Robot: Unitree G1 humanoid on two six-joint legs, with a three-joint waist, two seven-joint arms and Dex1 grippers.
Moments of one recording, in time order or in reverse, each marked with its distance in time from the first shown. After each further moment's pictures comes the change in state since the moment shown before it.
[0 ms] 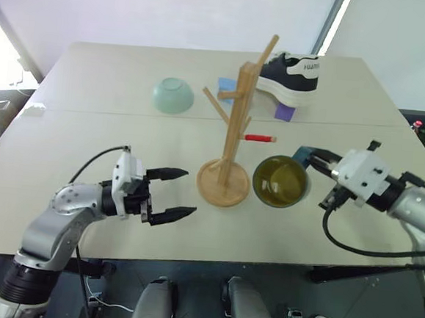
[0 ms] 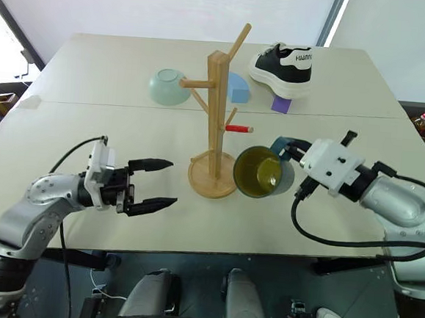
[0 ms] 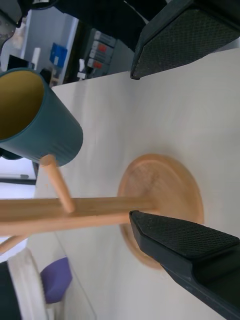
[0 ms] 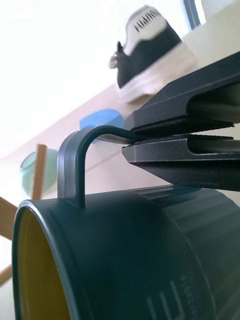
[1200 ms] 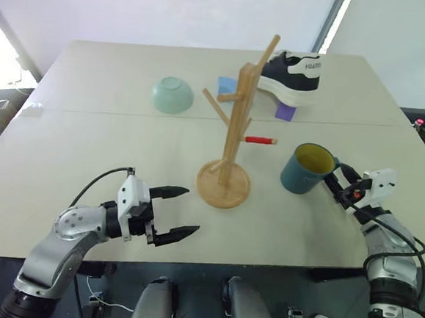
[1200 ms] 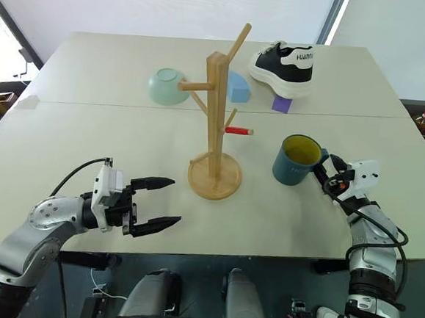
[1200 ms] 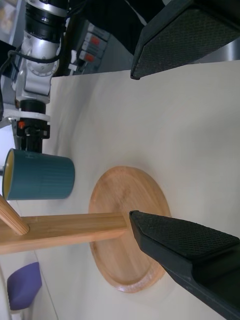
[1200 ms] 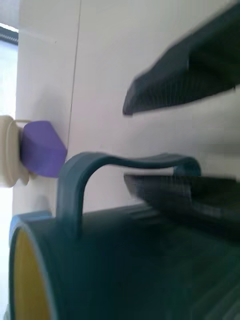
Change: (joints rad) left arm 0.181 -0.044 -0.061 -0.098 0.101 -0.056 0.083; right arm -0.084 0.370 -0.136 0.917 0.170 -0.277 -0.070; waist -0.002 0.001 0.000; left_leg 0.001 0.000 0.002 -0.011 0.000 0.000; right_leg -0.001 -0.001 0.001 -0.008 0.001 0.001
